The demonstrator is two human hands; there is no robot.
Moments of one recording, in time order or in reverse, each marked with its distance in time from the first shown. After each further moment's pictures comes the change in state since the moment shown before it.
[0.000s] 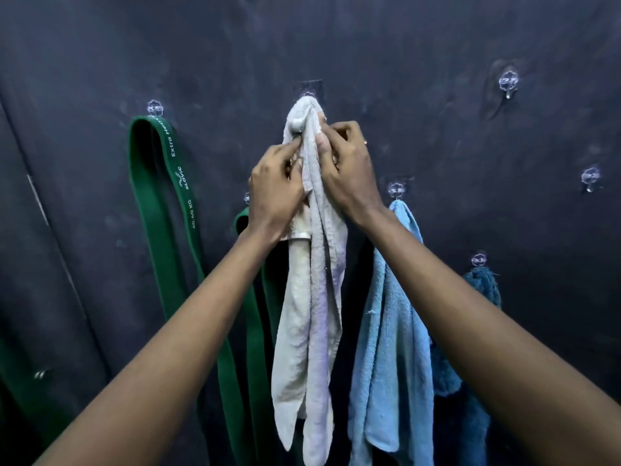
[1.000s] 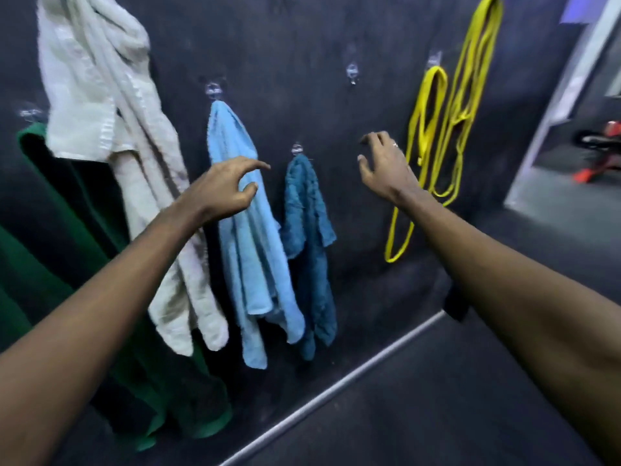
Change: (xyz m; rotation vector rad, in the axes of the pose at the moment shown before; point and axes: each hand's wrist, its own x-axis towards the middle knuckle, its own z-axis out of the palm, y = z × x) left_hand -0.131 0.065 0.062 -0.086 -0.895 0.366; right_hand -0.193 0.050 -0.308 -0.845 -0.329 0.481
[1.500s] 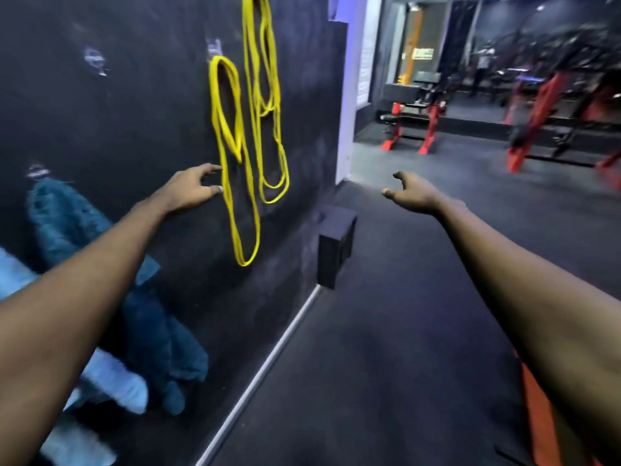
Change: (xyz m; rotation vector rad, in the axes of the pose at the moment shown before) left_hand 0.202 0.184 0.190 -0.335 -0.319 0.047; right_hand -0.184 0.278 -0.229 -0.218 -0.286 0.850
